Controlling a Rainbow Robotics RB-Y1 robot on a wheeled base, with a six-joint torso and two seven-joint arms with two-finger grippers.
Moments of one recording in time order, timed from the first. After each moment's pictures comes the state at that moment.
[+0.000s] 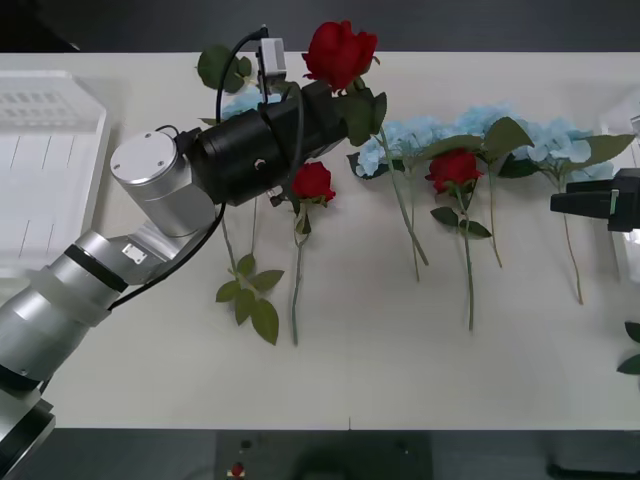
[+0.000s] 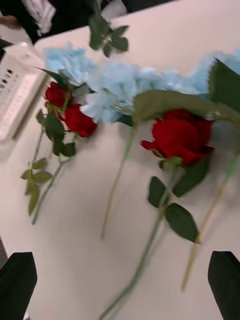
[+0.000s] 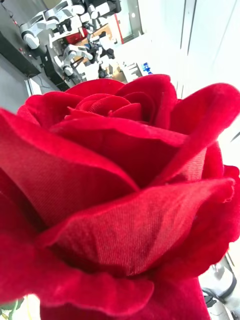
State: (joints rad) right arm -0.39 -1.17 0.38 -1.20 -2.41 1.06 2.61; left arm -0.61 0.43 -0.48 -1.46 2.23 0.47 -2.20
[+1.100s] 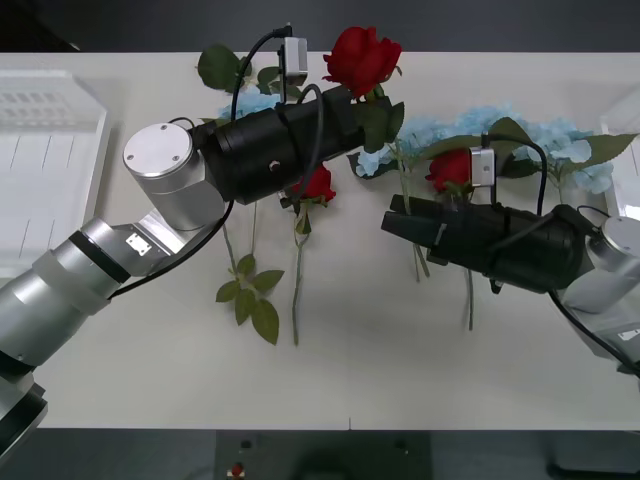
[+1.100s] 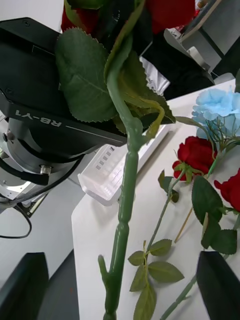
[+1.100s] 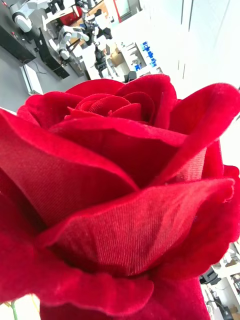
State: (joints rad) right arm -0.27 -0.59 0.28 -1.45 -2.29 0.97 2.69; left arm -0.68 0.47 -0.57 -1.46 2.24 0.45 -2.20
